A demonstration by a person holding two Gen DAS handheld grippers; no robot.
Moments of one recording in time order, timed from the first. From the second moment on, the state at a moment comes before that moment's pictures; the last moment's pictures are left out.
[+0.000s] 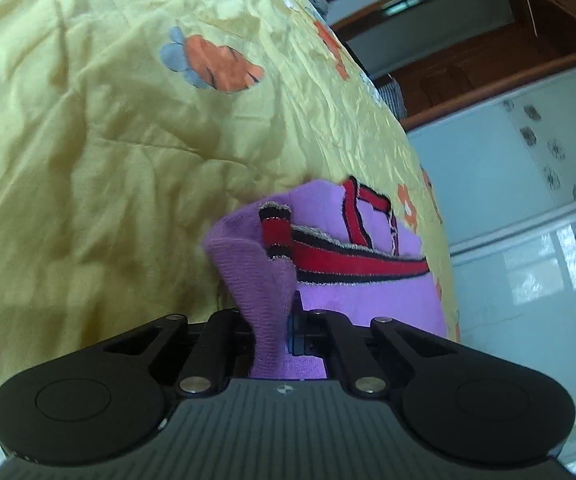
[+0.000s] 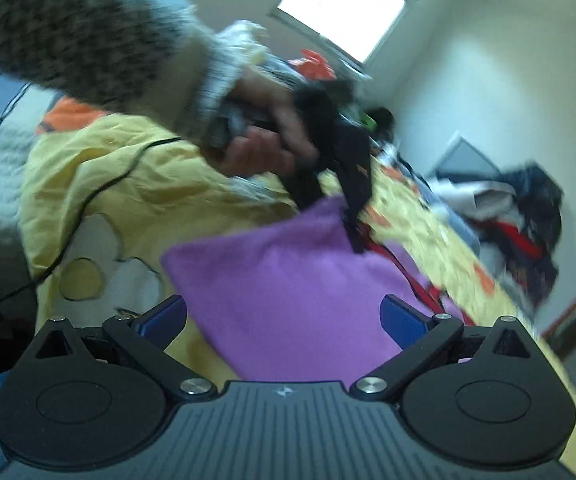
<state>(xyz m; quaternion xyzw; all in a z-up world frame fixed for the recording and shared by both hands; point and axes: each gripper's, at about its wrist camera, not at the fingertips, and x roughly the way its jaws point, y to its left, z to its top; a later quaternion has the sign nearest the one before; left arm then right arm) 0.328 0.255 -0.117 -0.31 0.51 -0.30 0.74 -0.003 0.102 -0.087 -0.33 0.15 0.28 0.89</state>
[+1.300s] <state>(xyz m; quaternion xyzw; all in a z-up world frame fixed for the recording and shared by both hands) 0.343 0.081 -0.037 -0.28 0.52 -0.25 0.76 0.067 -0.127 -0.031 0.12 0.23 0.18 0.95</state>
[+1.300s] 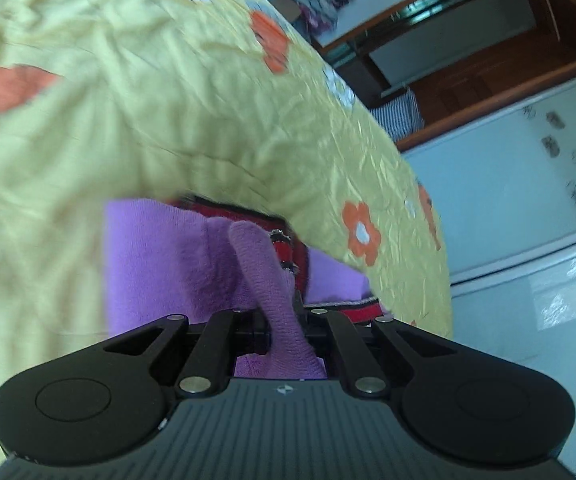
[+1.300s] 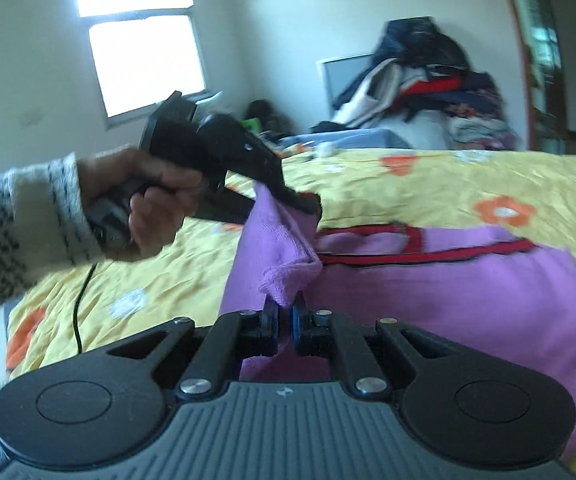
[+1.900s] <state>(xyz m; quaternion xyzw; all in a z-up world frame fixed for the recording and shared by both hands) 0.334 -0.144 -0.045 -0.15 0.55 -0.31 0.76 0.028 -0.292 -0.073 0.27 0.23 0.06 0.93</state>
